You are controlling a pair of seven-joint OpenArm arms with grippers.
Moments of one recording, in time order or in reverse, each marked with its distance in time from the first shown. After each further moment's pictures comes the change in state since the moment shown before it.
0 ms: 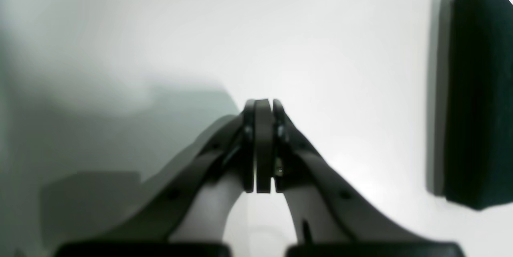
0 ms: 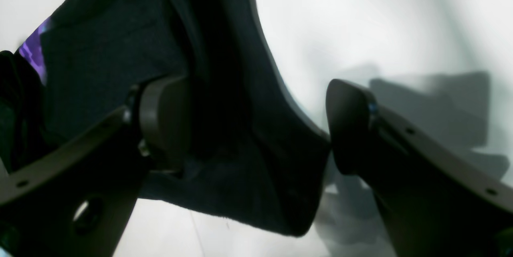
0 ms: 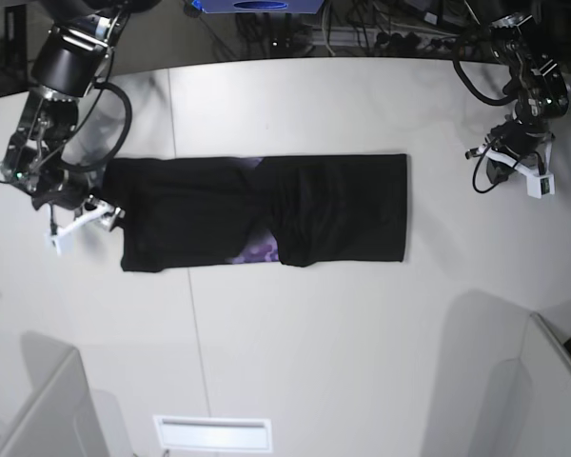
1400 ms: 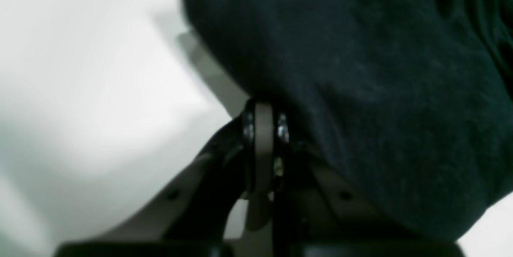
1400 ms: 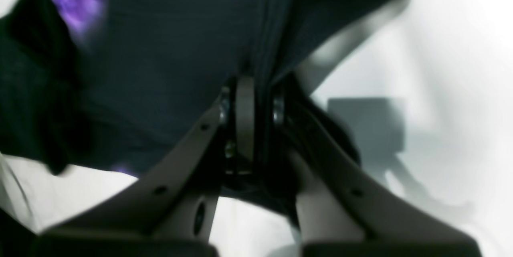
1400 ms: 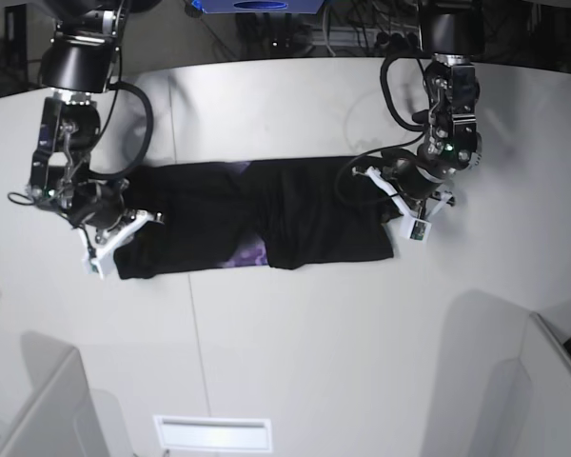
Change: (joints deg) left arm -9.1 3.9 30.1 -6.7 13.5 -0.1 -10.2; right arm -0.7 0.0 -15.9 11.5 -1.1 -8.4 0.0
